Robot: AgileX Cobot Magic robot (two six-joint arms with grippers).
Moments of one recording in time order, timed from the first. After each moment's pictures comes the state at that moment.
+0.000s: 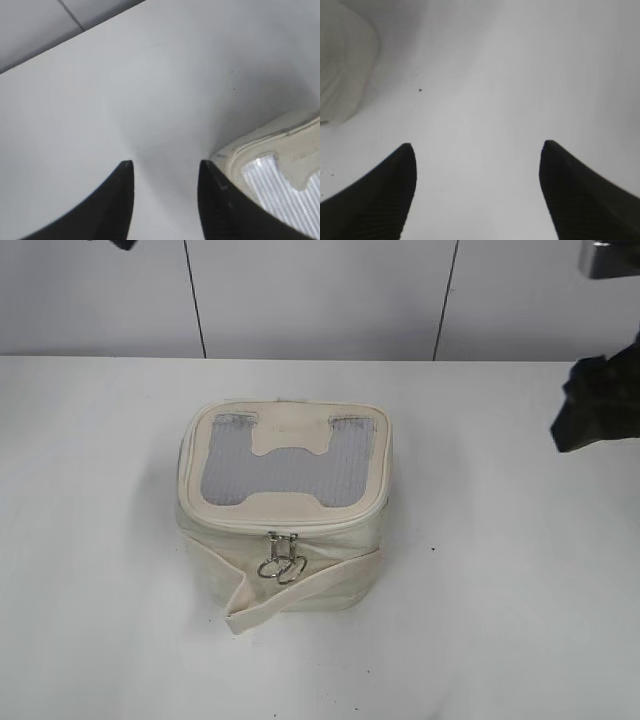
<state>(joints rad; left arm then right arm) -0.42 1.74 -1.88 0.01 1.22 0.13 0.35 1.37 -1.03 0.00 0.85 0.04</state>
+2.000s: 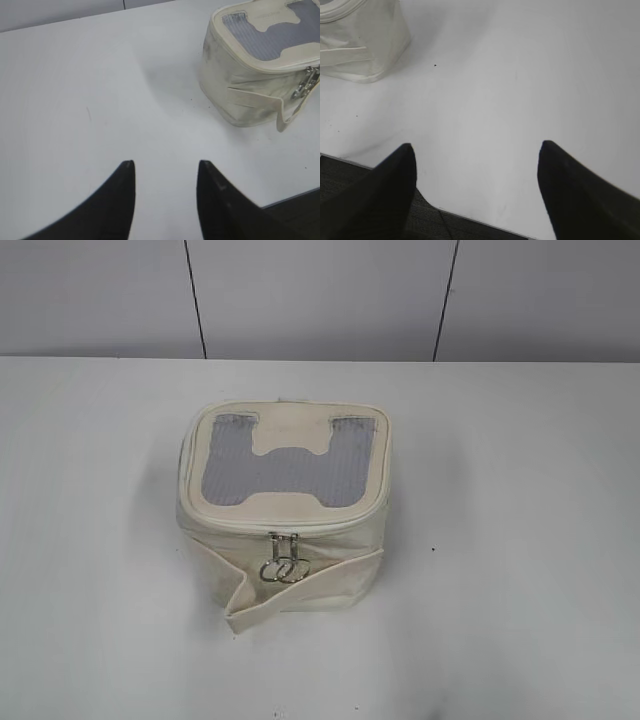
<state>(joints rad) -0.24 0.10 -0.54 -0.07 1.05 0.10 0.19 0.11 -0.50 0.12 1.05 -0.16</state>
